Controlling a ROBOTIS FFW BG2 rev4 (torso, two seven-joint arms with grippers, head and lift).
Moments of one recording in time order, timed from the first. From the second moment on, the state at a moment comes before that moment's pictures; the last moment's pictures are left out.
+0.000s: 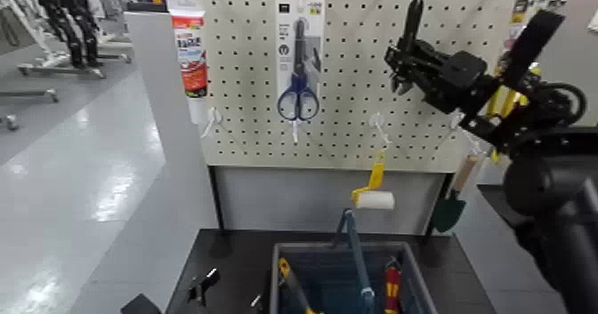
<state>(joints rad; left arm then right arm) 0.23 0.14 -0.12 -1.54 0.28 -0.25 -0.53 -0.52 -0.22 0.00 -1.60 -0.25 0.15 0.79</state>
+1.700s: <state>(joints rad) 0.22 0.14 -0.13 -1.54 0.28 -0.24 -0.55 -0.39 -0.20 -0.05 -2.04 -0.20 0.26 0.72</state>
